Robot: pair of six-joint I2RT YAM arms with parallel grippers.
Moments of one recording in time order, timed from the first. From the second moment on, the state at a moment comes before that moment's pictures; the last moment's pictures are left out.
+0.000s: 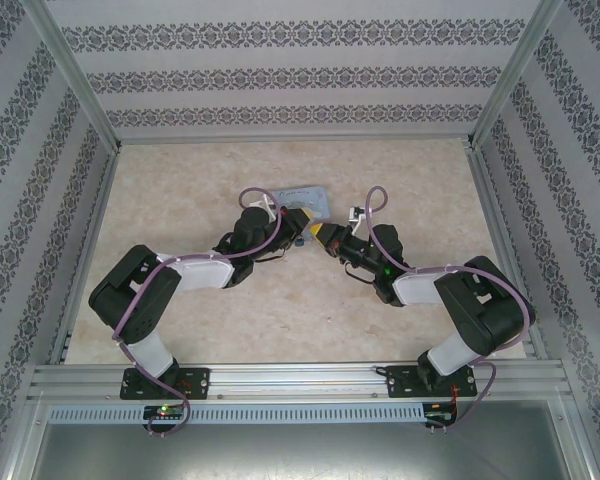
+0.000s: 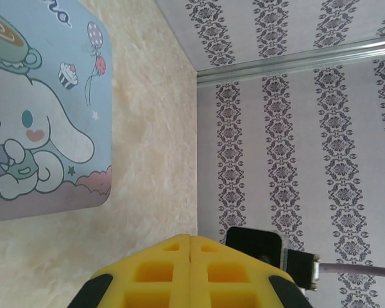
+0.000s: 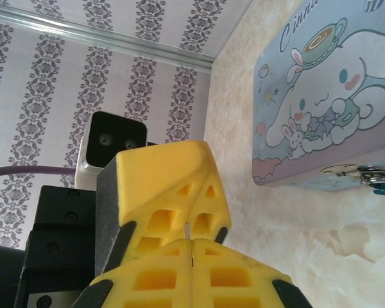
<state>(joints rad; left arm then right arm) -0.62 1.69 0.80 0.69 0.16 -1.32 0.48 1.57 0.45 0.99 -0.46 1.29</state>
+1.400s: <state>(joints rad) -0.62 1.56 0.83 0.12 0.16 -0.92 0.30 1.57 0.65 0.72 -0.61 1.25</state>
